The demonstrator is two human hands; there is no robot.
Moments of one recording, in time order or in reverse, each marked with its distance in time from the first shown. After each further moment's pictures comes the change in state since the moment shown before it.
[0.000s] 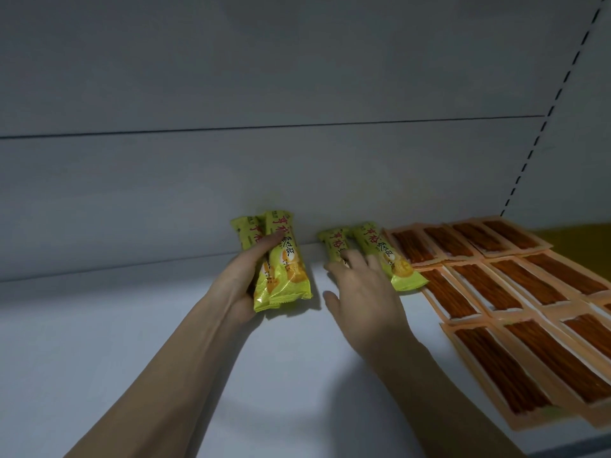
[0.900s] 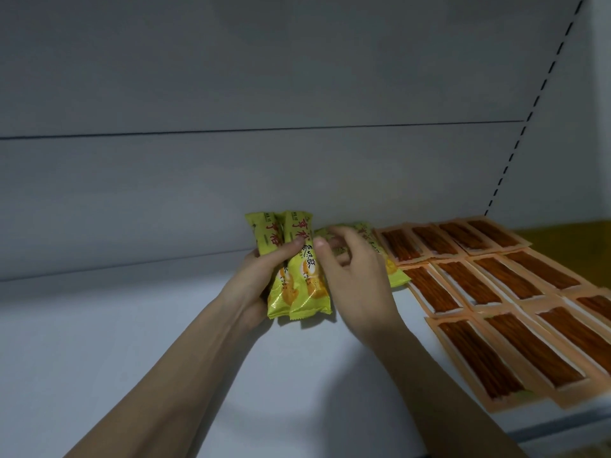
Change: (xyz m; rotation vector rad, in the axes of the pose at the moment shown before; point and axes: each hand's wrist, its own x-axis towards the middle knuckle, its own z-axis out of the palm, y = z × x) left_hand -0.014 -0.014 0.018 0.060 -0.098 0.064; right_hand 0.004 -0.006 -0.011 0.792 0.237 0.155
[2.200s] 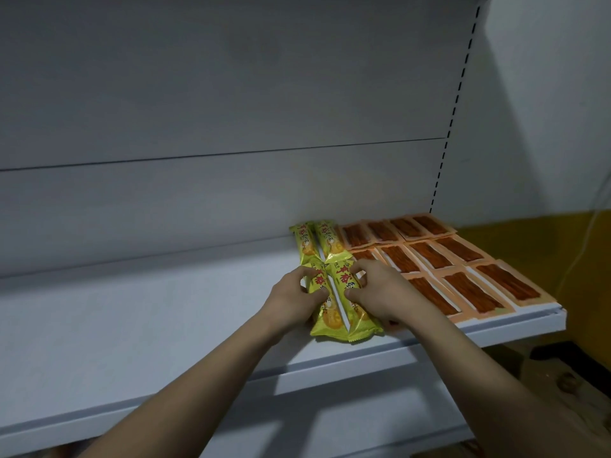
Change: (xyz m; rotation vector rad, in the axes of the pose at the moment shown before) left_hand -0.096 -0.058 0.077 0.890 0.046 0.116; right_hand -0.069 -0.010 -0.136 -0.497 -0.402 0.221
